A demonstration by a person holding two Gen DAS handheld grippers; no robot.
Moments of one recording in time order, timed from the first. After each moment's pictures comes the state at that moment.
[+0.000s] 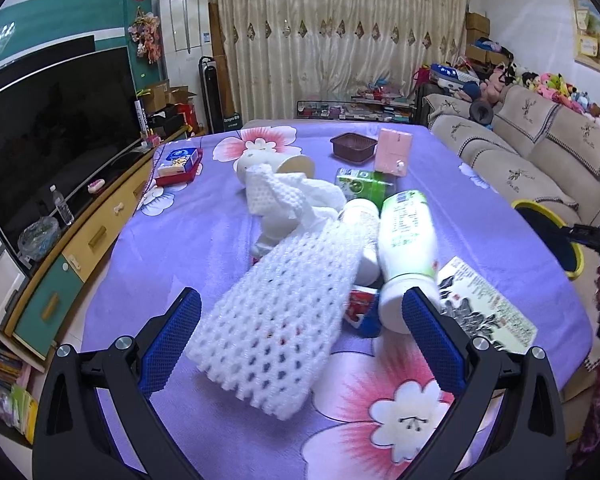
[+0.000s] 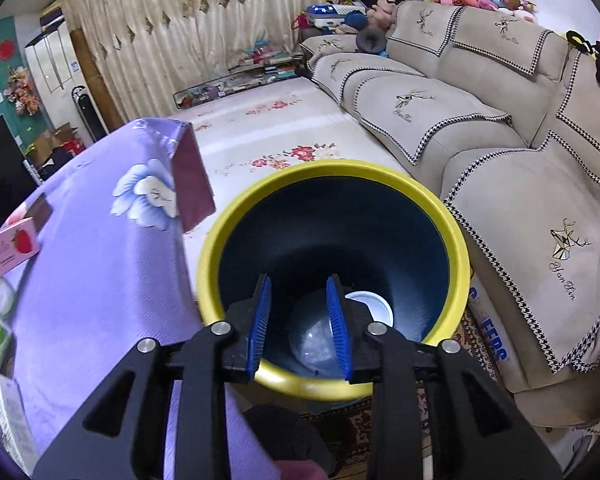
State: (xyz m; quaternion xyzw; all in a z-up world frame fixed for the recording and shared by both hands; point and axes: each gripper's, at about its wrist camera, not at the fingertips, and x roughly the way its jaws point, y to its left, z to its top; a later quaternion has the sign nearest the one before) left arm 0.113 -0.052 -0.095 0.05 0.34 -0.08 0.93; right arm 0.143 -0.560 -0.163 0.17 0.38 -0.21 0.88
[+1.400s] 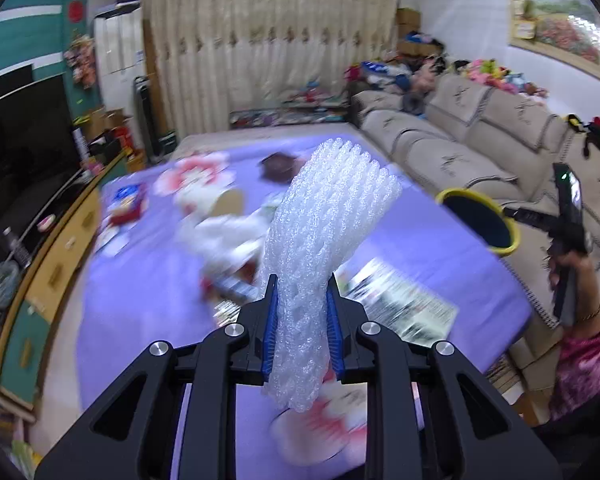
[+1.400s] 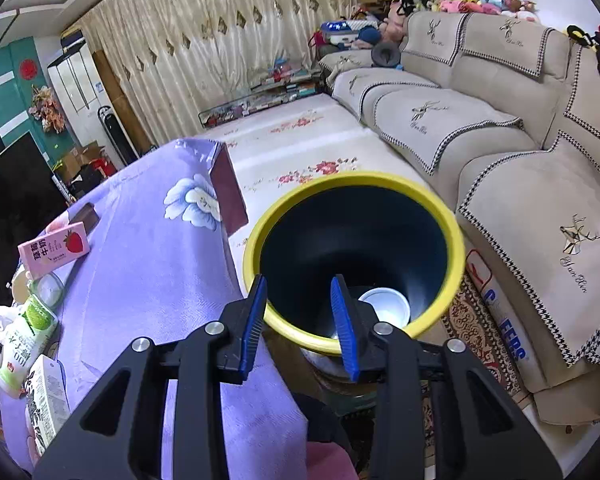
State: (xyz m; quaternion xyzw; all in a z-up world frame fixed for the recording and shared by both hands) left arm 0.081 -0.076 -0.035 0.07 0.33 -0.22 0.92; right arm 0.099 -0.540 -0.130 0.19 0.34 -0.18 0.90
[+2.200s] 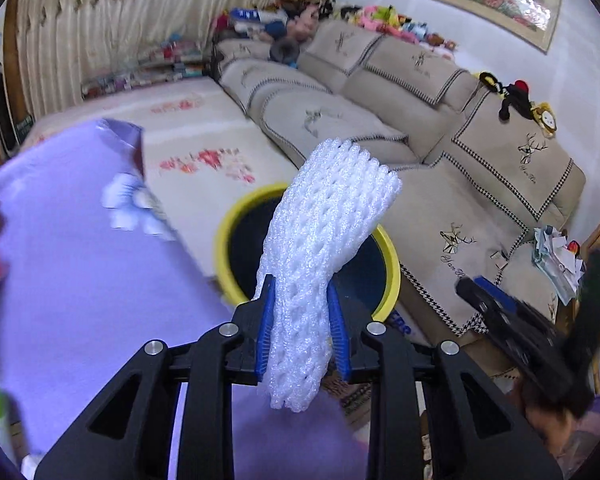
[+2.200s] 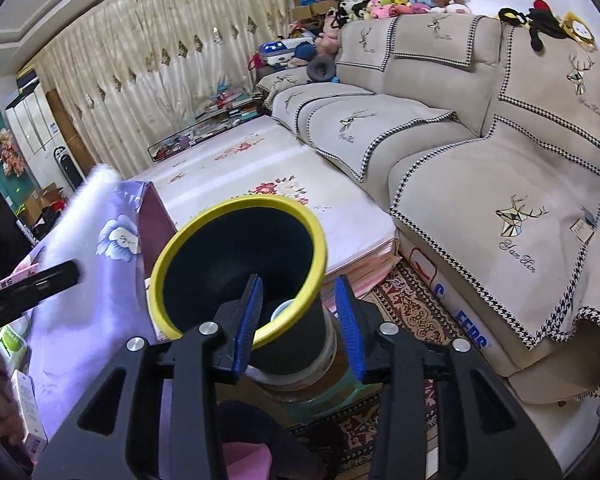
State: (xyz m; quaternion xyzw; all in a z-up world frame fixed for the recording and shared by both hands) left arm 0.185 -0.454 -0.094 0.07 0.42 -0.41 0.80; right arm 0.020 -0.618 -0.131 0.22 0.31 -0.27 0.88
